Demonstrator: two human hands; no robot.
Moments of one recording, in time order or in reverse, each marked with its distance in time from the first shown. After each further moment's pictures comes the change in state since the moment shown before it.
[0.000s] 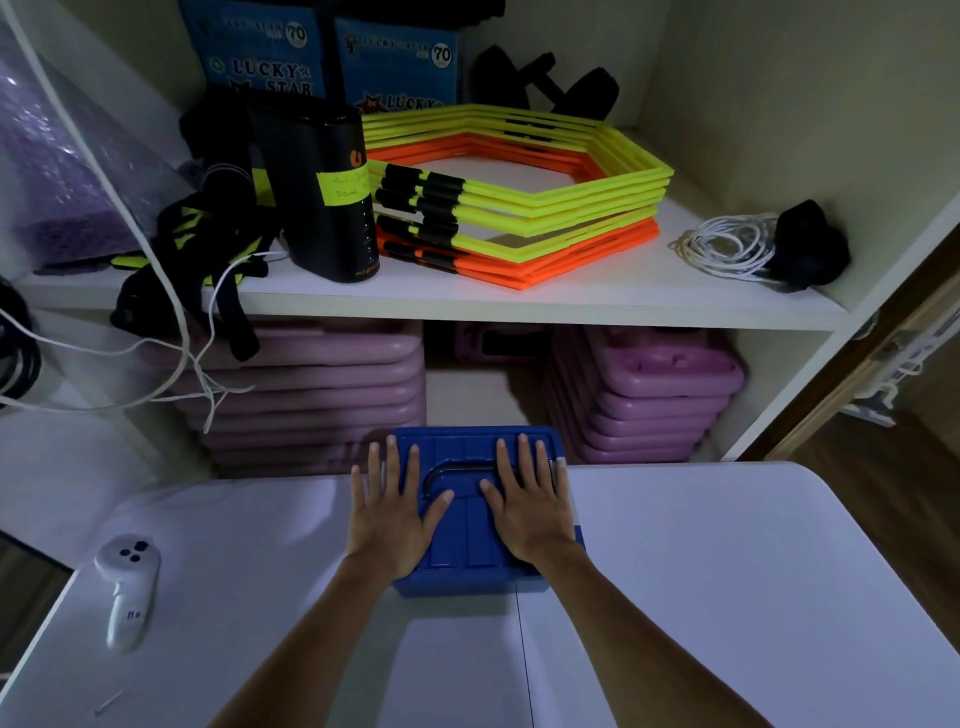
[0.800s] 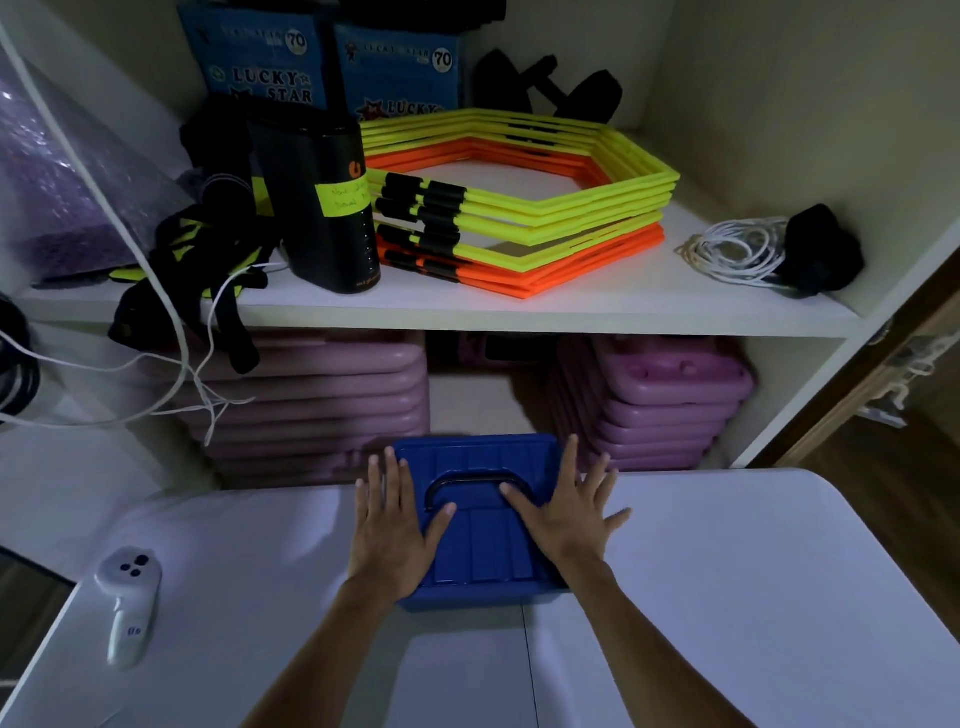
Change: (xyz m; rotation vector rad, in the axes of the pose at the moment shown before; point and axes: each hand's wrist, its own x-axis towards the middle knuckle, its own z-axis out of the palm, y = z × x) left_hand -0.003 0.001 -0.001 -0.085 0.003 -0.025; right_hand -0.002 0.020 -0.011 0.273 0.078 0.403
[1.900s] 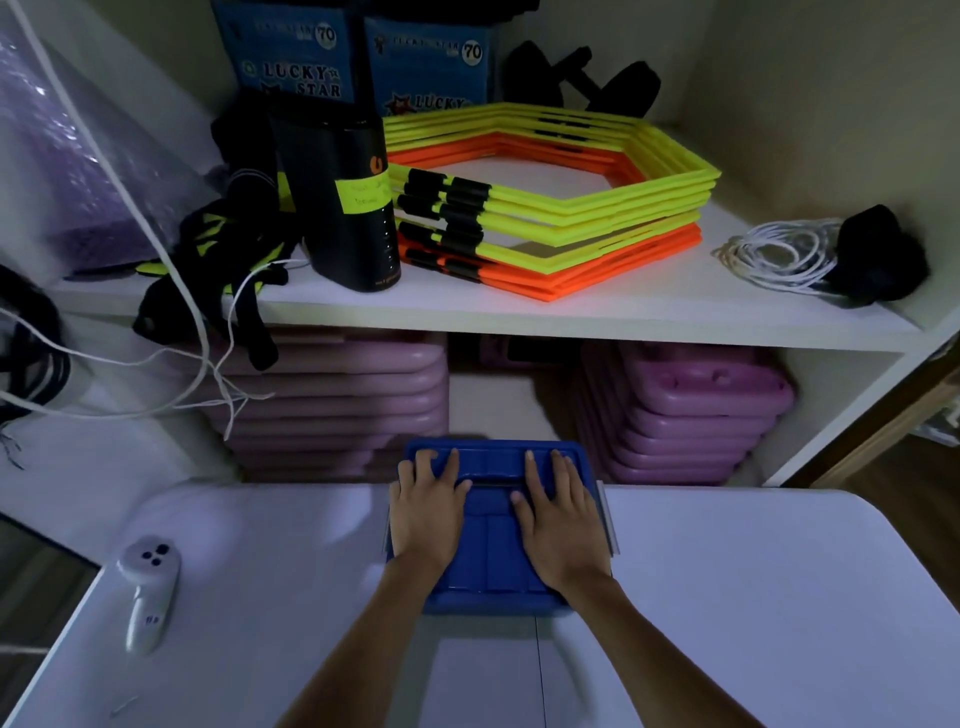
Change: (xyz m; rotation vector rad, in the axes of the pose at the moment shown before) left_hand 0.032 0.027 -0.009 -0.012 0.165 -0.044; right_hand 0.003 -0.006 0.016 -0.152 -0.006 -0.449
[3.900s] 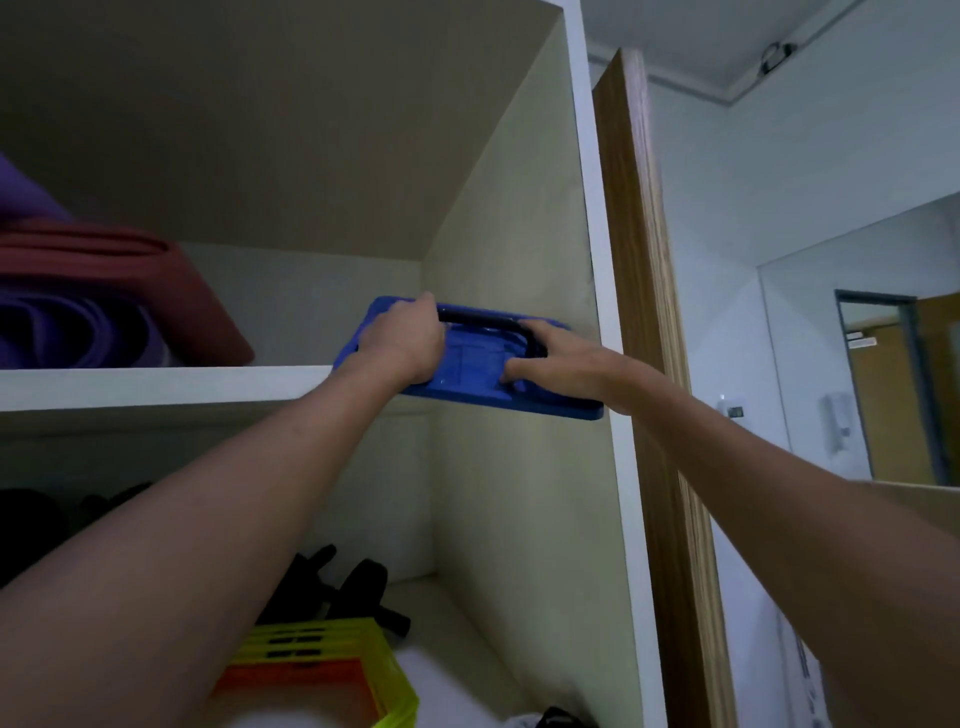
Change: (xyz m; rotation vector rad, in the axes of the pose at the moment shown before) left_hand 0.224 0.447 -0.563 -0.171 0.750 0.592; right_hand 0.100 0.109 -0.711 0.264 0.599 -0.146
